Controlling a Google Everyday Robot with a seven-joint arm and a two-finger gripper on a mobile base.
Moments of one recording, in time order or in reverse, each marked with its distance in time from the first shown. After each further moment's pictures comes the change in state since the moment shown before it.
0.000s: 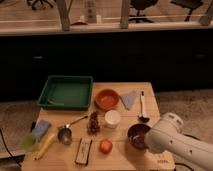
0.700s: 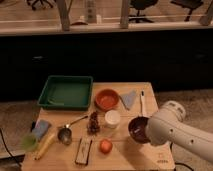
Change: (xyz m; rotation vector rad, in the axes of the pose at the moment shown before) arm 0.010 -0.018 -0.045 -0.022 0.032 -0.006
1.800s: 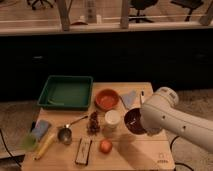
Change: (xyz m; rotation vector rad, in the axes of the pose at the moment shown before) arm -0.001 -0.038 -0.035 -0.003 0.039 -0.050
